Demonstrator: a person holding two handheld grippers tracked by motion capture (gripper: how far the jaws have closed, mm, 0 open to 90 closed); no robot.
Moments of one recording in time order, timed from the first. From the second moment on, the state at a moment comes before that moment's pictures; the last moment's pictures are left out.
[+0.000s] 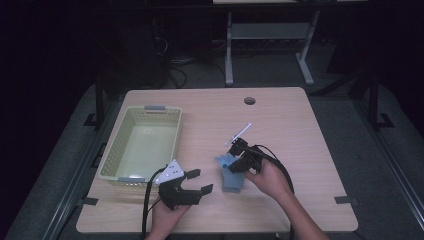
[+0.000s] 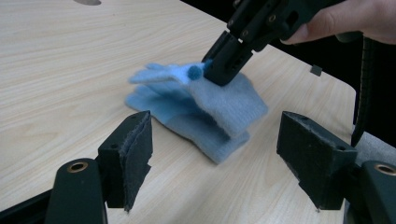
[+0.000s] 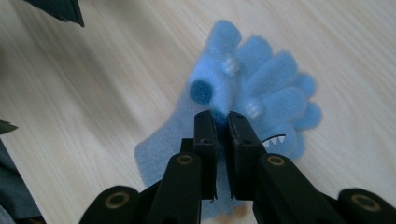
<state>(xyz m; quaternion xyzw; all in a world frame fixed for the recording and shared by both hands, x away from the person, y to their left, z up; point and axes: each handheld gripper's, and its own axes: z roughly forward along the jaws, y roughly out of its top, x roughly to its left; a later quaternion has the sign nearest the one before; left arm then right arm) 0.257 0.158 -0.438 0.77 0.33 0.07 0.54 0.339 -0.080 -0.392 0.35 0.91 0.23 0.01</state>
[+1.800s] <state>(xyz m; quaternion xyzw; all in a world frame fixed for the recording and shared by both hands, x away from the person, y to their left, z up) 0.263 0.148 -0.450 0.78 0.34 0.03 0.52 0.335 -0.101 -0.418 0.41 0.86 0.29 0.00</state>
